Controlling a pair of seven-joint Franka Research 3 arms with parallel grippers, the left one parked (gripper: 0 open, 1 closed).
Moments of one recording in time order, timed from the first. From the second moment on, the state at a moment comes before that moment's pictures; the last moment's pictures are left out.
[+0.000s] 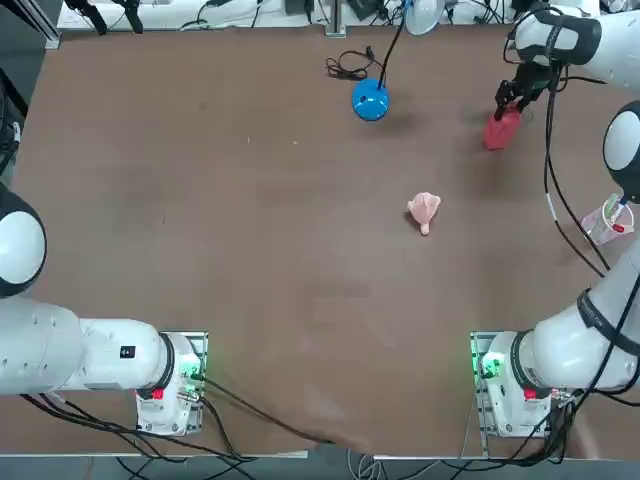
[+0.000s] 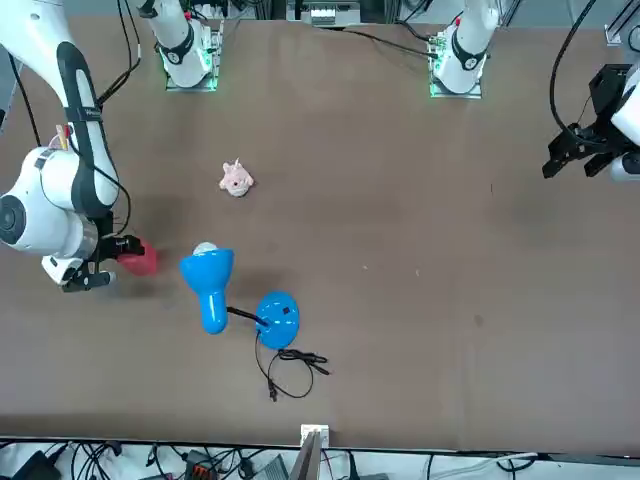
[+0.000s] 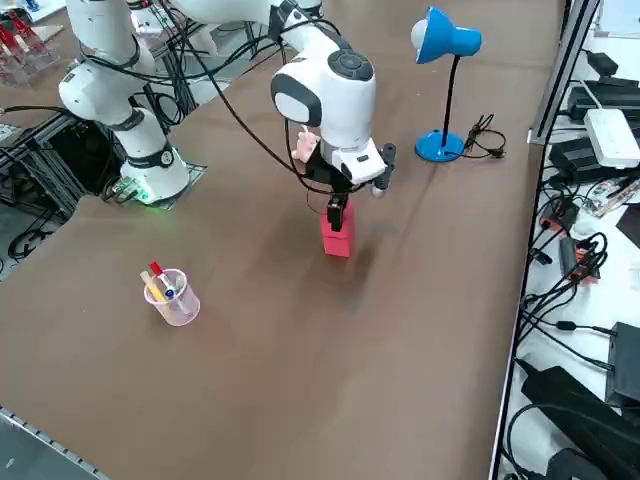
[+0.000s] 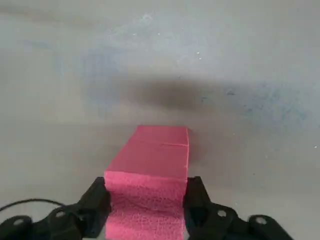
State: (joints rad) arm 0.02 0.45 -0.13 -1.83 0.09 2.13 -0.30
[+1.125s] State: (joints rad) arm 0.01 0.40 -0.14 -1.81 0.09 2.12 -0.36
